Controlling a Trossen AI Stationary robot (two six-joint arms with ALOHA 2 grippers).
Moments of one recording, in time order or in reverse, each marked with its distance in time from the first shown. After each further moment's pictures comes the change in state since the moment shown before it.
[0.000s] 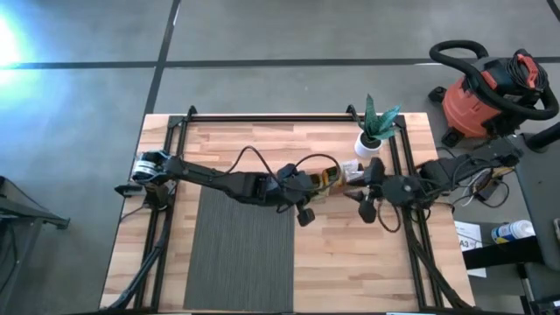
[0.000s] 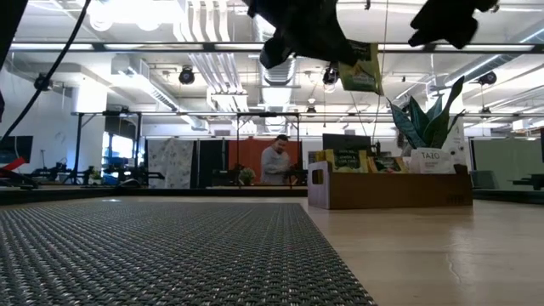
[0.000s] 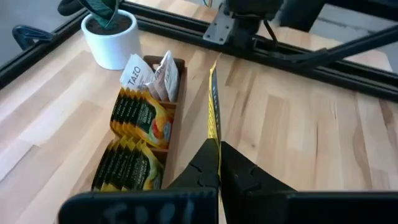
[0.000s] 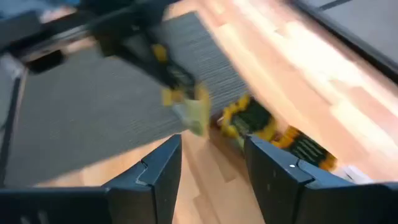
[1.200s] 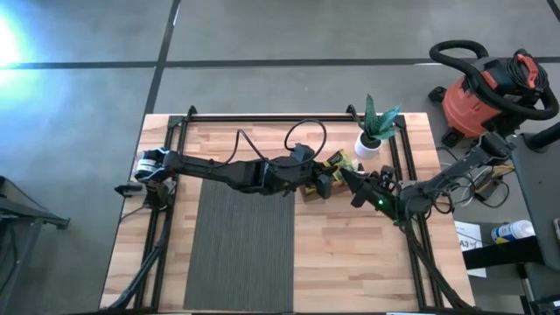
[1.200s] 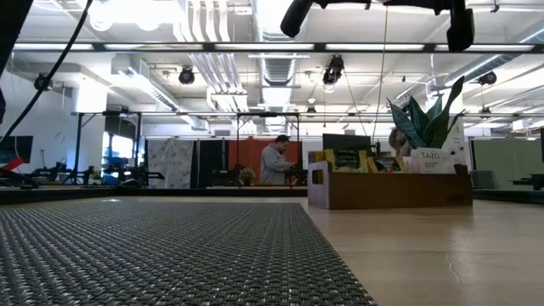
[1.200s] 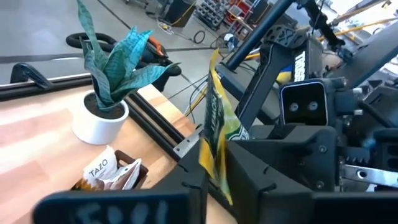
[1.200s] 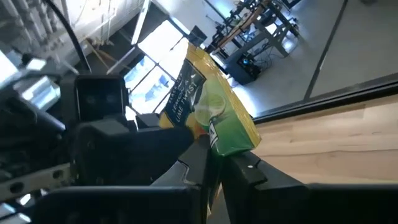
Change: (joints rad) left arm 0.045 0.010 0.142 0.267 -0.113 -0.351; right arm 0.148 0.156 -0.291 1.316 0.711 0.102
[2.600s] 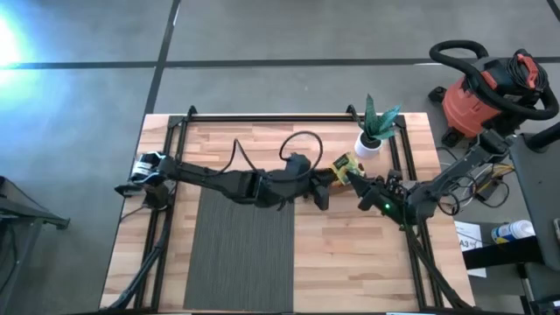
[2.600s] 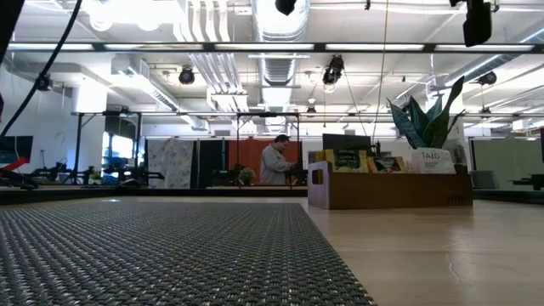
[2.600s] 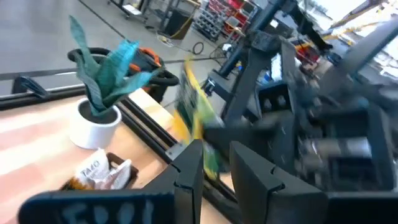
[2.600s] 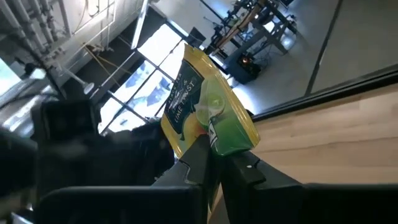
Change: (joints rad) left arm -0.093 -0.012 0.016 -0.001 -0.123 0.034; right arm 0.088 -0.025 -0.011 0.021 0.094 0.008
